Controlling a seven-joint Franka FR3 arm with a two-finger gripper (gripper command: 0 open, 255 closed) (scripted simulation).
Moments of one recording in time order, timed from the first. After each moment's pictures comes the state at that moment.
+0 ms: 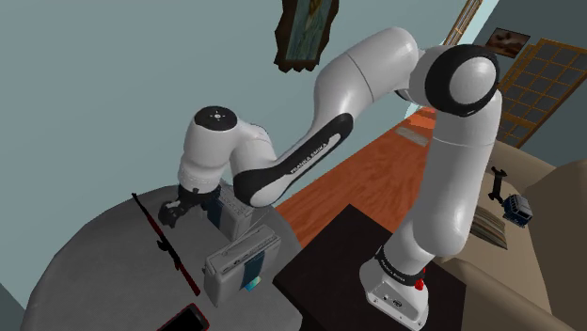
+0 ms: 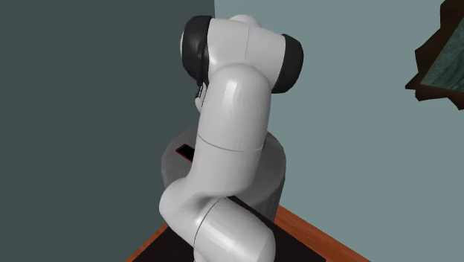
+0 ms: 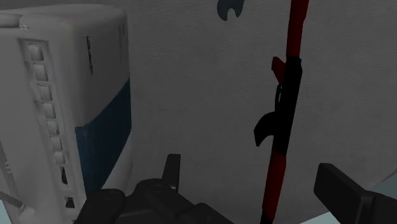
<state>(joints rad) 0.08 0.35 0.60 -2.13 -0.59 2.55 1.08</state>
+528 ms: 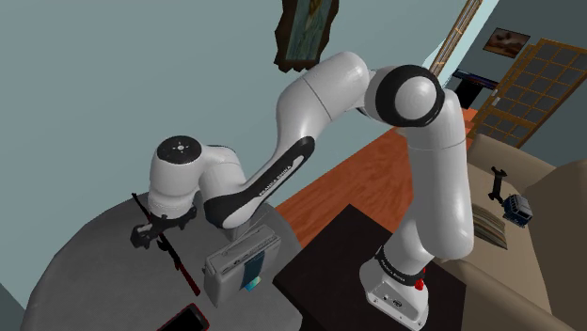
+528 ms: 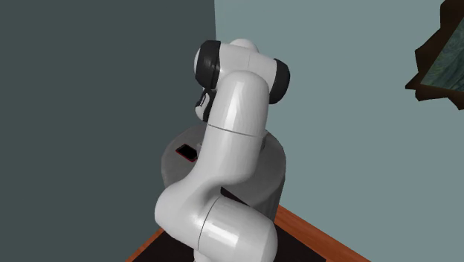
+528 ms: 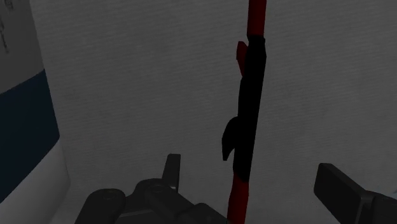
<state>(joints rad) 0.25 0.60 0.49 -1.90 -0.74 2.54 1.23</state>
